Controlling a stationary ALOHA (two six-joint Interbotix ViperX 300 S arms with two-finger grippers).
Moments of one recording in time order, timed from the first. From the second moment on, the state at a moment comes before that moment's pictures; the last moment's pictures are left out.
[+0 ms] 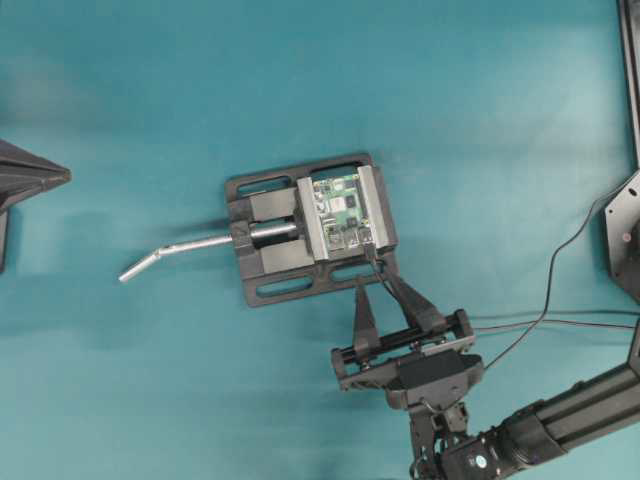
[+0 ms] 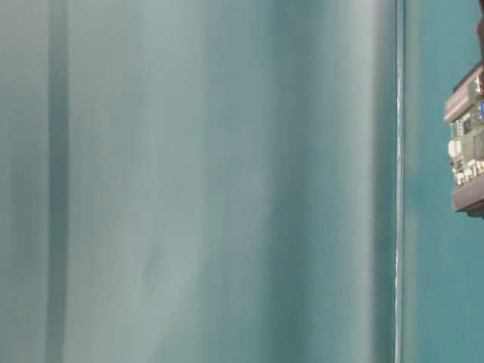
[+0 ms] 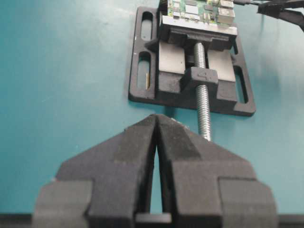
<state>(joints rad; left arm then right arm) 0.20 -1.37 1.45 -0.07 0.22 -0.10 0.64 0.62 0.21 1.90 -1.69 -0.46</state>
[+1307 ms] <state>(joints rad) 0.20 -1.37 1.45 -0.07 0.23 -0.10 0.59 -0.18 0.87 1.68 -1.11 -0.64</state>
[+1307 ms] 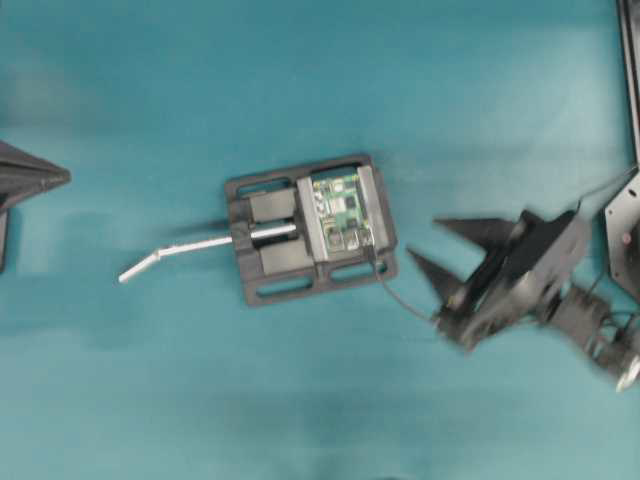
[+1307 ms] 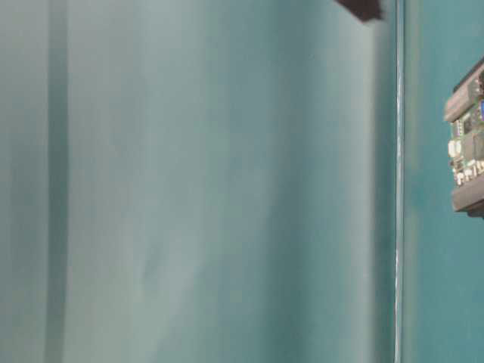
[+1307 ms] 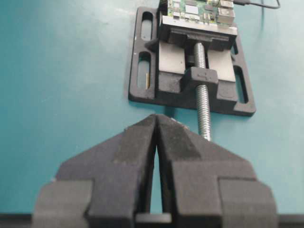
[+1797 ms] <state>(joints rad) 0.20 -1.37 1.45 -0.07 0.22 -0.10 0.30 -0.60 1.11 1.44 -0.58 -0.81</state>
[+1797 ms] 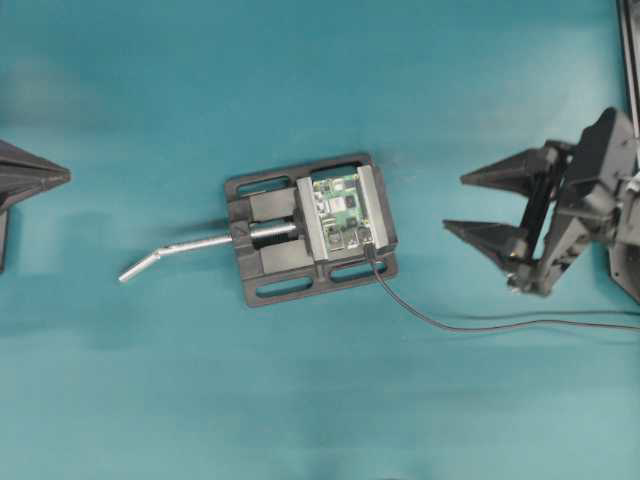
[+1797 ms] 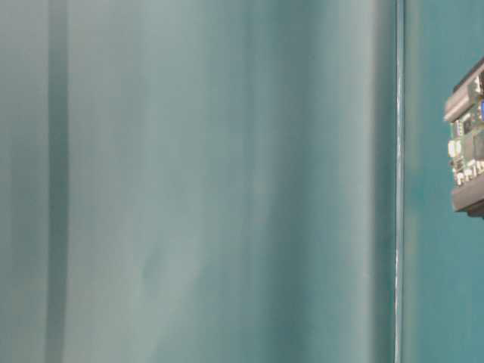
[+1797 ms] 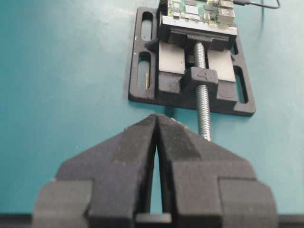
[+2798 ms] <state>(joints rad) 0.20 -1.37 1.45 -0.07 0.22 -0.10 0.05 -1.34 1.53 1.27 -0.09 -0.95</state>
